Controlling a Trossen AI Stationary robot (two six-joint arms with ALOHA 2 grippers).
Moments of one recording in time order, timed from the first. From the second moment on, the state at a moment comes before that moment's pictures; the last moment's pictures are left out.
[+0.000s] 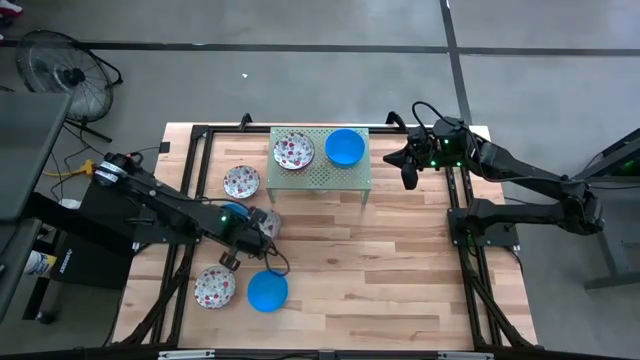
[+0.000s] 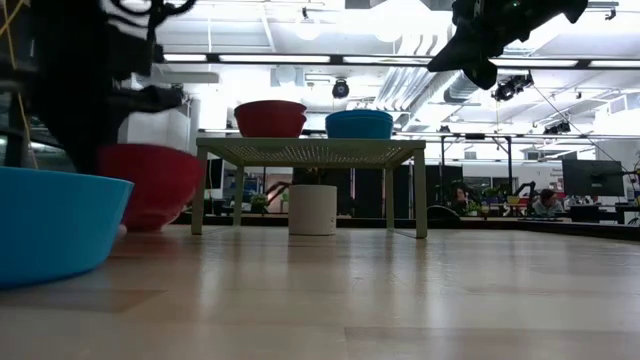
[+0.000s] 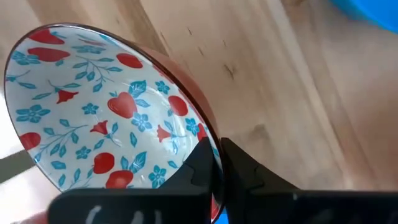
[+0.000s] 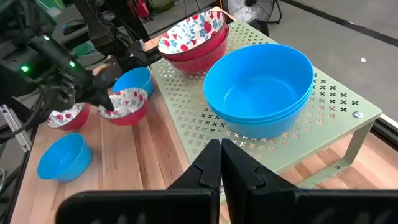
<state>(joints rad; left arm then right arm) -0.39 1.38 0.89 -0.91 -0.18 0.13 -0.51 0.91 0.84 -0.38 -0.27 0.23</state>
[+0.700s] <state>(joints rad) -0.13 1.38 1.57 -1.38 -0.43 0.49 -0.51 0.91 0.84 -0.38 -0.26 0.29</state>
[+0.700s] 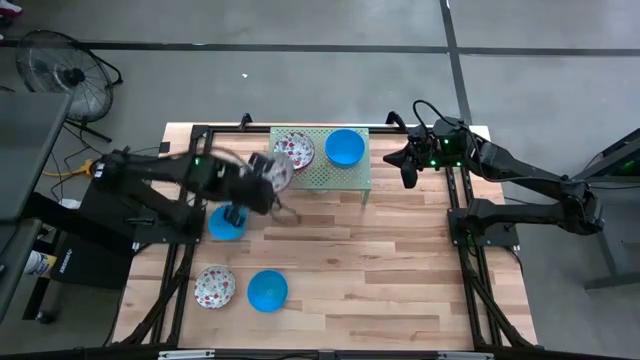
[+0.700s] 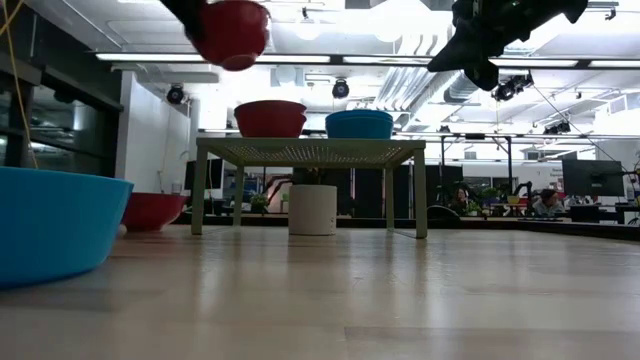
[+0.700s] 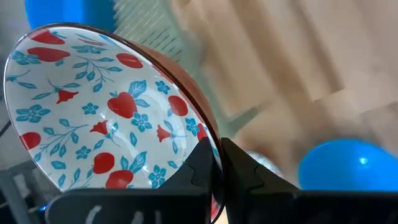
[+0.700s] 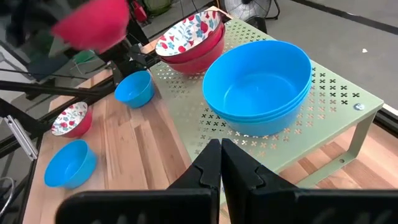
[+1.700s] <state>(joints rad) 0.28 1.54 1.59 -1.19 -0.27 1.27 -0.51 0.91 0.84 -0.39 -0.16 0.40</state>
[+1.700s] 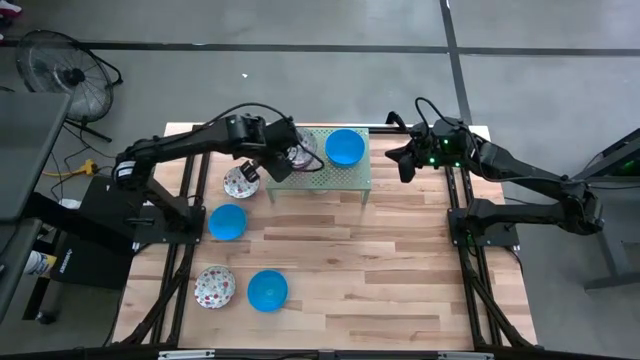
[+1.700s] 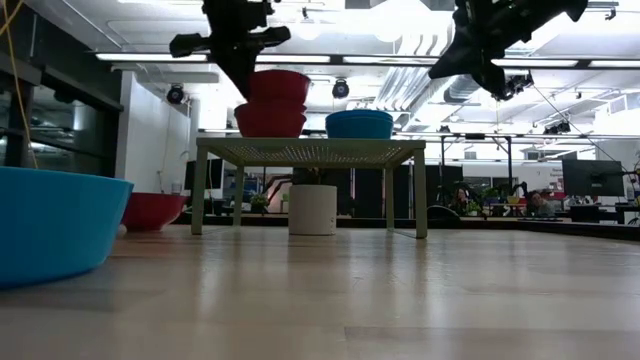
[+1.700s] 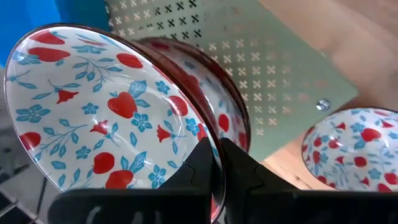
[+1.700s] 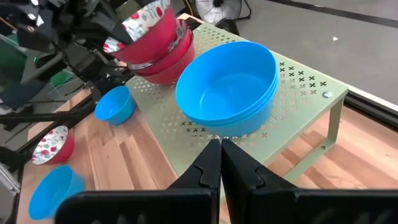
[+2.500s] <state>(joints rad) 0.31 1.58 1.59 -1.20 -0.24 1.05 -0.51 0.91 0.84 -0.38 -0.21 0.34</state>
